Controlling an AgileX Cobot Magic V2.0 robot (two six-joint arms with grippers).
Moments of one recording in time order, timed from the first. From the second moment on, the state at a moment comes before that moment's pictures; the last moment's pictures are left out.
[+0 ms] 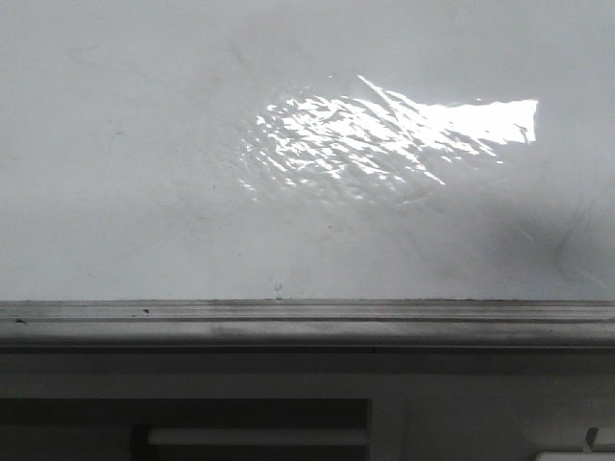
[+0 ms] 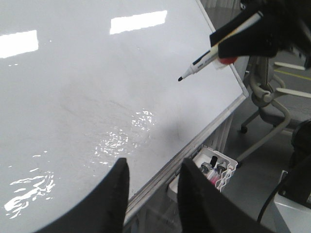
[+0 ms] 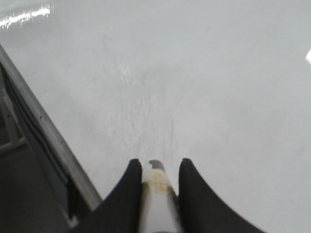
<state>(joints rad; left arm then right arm) -0.93 0.32 -0.49 -0.24 0.38 0.16 0.90 0.65 -0.71 -0.49 0.49 0.13</state>
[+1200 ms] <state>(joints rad) -0.93 0.32 -0.43 -0.26 0.25 0.15 0.81 0.93 -0.75 -1.16 0.47 0.82</state>
